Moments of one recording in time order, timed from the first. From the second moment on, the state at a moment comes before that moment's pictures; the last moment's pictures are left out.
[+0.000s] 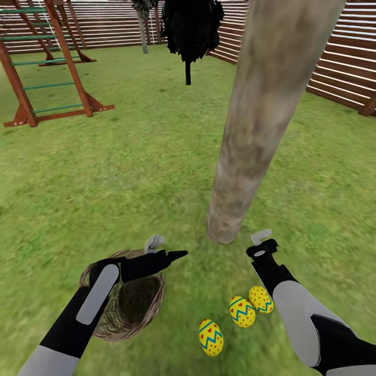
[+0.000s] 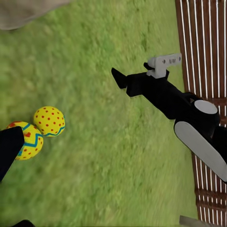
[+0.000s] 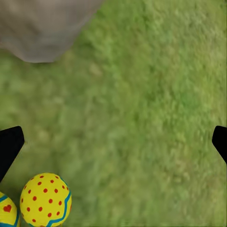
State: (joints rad) left arm -0.51 0.07 -0.22 -1.38 0.96 0.91 -0.18; right arm -0.92 0.03 -0.27 -0.38 0.75 0.22 -0.19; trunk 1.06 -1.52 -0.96
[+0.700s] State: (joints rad) left arm -0.51 0.07 -0.22 -1.38 0.95 0.89 -0.18; right arm -0.92 0.03 -0.27 -0.38 0.75 0.22 -0.20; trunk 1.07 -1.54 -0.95
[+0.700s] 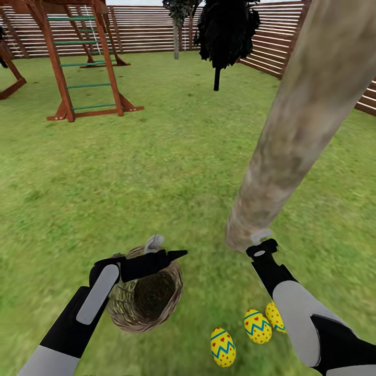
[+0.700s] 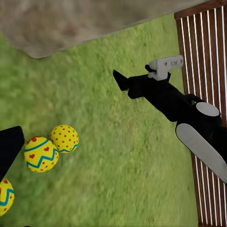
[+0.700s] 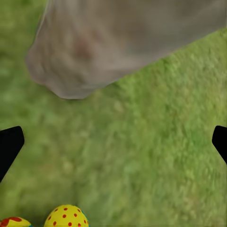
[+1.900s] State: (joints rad) left arm -0.51 0.06 -0.22 -1.37 0.95 0.89 -0.18; right arm -0.90 0.05 -0.27 -0.39 0.76 0.22 -0.19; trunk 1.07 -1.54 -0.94
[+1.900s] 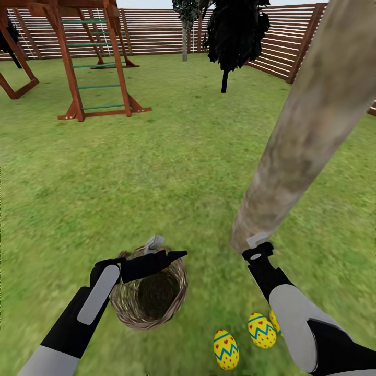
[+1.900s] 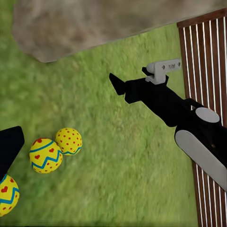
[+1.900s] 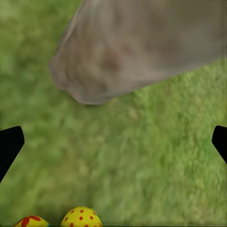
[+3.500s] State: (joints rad) left arm -0.51 0.05 -0.23 -1.36 0.95 0.88 -0.18; right arm -0.76 0.05 -0.27 -0.38 0.75 0.22 -0.19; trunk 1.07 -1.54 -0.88
